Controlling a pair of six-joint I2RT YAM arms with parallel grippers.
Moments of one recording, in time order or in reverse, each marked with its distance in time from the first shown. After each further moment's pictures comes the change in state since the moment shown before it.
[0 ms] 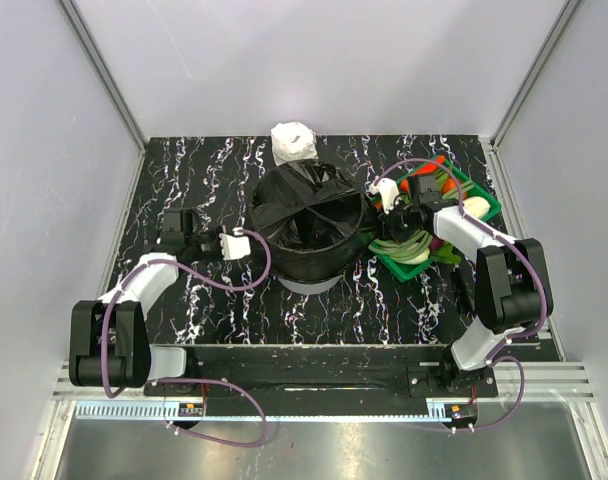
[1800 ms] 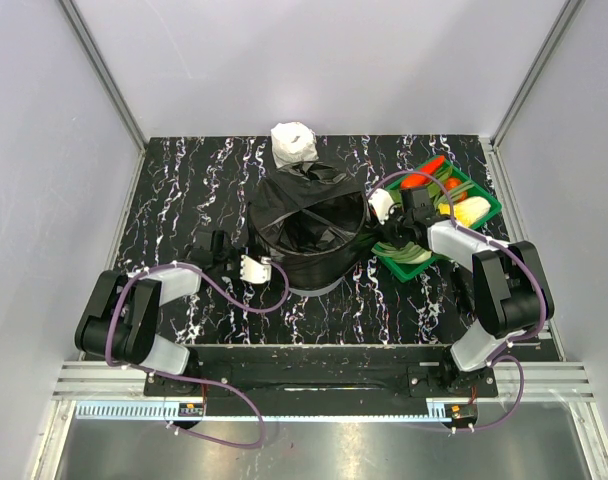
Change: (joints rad) left arm -0.202 0.152 -0.163 0.297 -0.392 0.126; right arm 0.048 -0.021 -0.146 0.213 0.162 -0.096
